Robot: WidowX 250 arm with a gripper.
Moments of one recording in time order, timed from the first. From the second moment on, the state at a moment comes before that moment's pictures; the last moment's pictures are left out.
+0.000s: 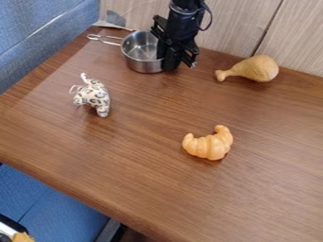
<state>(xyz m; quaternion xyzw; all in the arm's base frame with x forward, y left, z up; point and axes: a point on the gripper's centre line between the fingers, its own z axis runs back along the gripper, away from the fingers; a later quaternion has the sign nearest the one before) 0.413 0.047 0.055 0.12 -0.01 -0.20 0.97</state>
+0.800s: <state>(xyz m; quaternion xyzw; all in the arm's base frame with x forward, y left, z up) 0.420 0.040 0.074 0.14 -0.02 -0.20 0.97</state>
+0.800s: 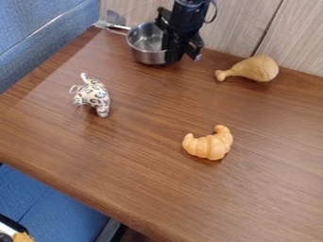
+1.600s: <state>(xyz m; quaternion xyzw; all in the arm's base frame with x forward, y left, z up) 0.317 0.009 0.155 0.08 -0.10 -0.26 0.96</state>
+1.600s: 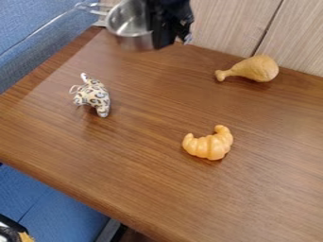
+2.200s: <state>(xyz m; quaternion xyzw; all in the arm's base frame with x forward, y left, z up) 0.225 0.007 0.105 0.06 -0.02 -0.27 0.96</state>
